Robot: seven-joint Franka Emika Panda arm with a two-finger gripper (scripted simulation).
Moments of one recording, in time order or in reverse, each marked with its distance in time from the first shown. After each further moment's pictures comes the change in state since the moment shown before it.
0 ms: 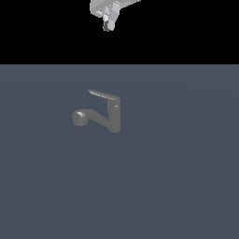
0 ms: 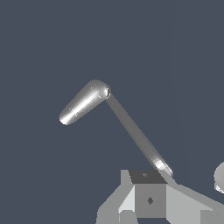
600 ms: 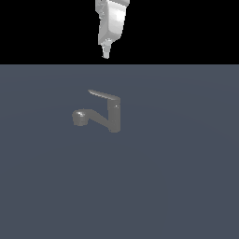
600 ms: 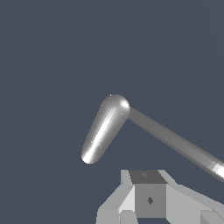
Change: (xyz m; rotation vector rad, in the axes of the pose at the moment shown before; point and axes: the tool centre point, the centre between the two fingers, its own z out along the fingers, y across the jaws) arm 0.037 -0.064 0.062 -0.004 0.041 0.325
